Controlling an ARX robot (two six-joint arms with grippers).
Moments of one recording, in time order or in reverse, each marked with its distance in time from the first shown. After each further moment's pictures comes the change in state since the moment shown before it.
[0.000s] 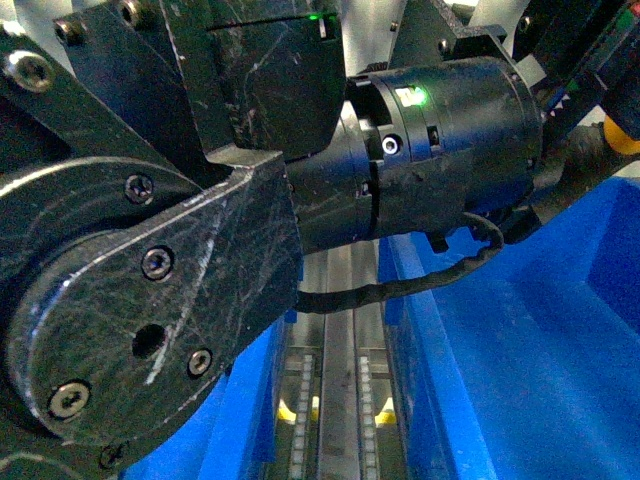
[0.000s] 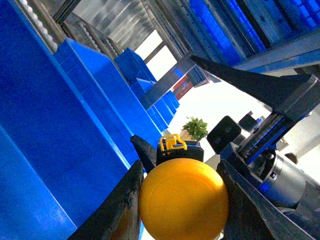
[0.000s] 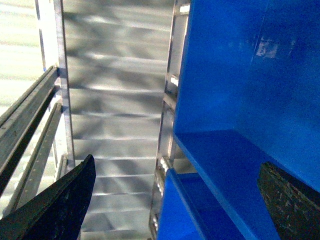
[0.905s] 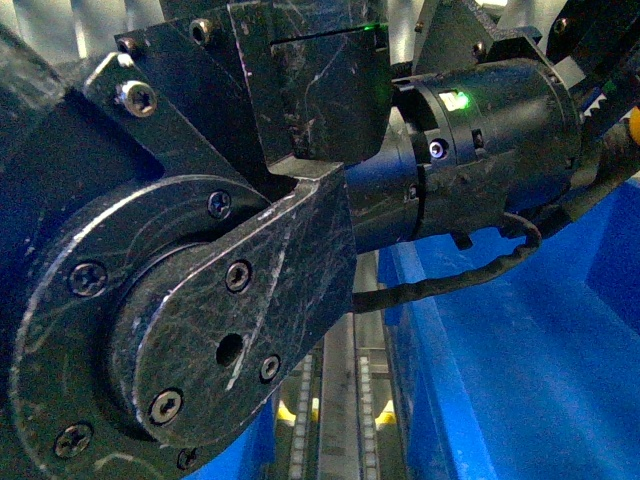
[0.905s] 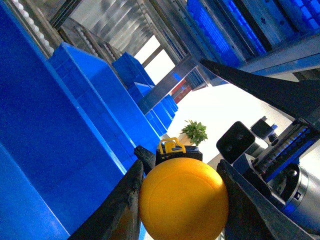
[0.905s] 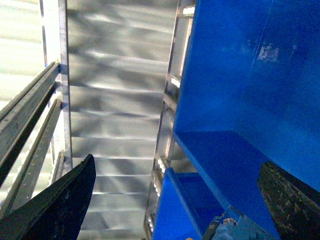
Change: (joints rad) left arm -0.032 0.040 0.048 0.024 -0.028 -0.005; right arm 0.053 -0.010 0.007 -0.019 0.044 -0.034
